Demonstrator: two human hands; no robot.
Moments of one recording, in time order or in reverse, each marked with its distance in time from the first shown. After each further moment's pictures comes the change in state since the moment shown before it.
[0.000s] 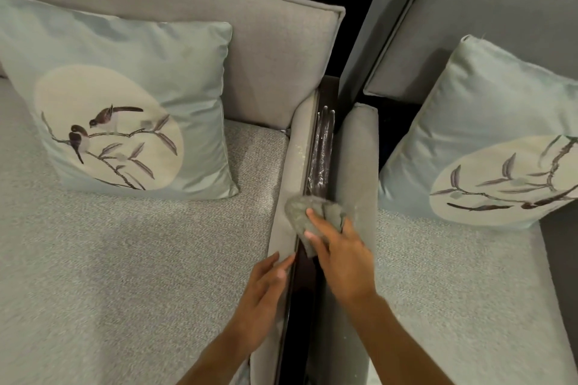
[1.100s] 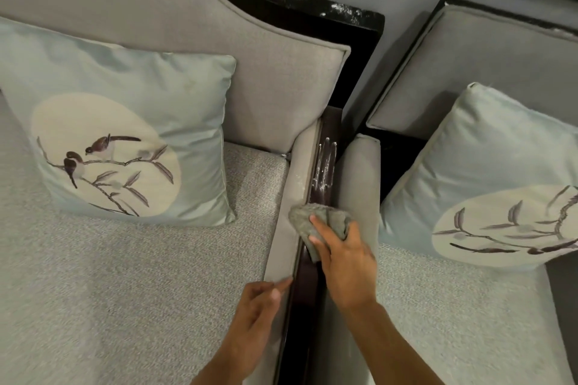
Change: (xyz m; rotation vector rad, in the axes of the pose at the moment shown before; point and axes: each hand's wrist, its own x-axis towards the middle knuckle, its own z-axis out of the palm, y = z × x) left_hand 0.026 0.017 -0.003 -0.095 0.138 0.061; right_hand 0.058 0.008 -0.004 -0.051 0.115 -0.021
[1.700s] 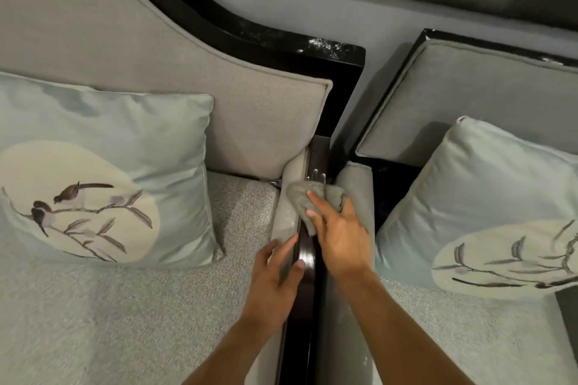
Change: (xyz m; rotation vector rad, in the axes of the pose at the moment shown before) left_hand 0.114 0.062 0.028 0.218 0.038 0.135; right_hand 0.112 0.002 -0.009 0.031 -0.062 0.046
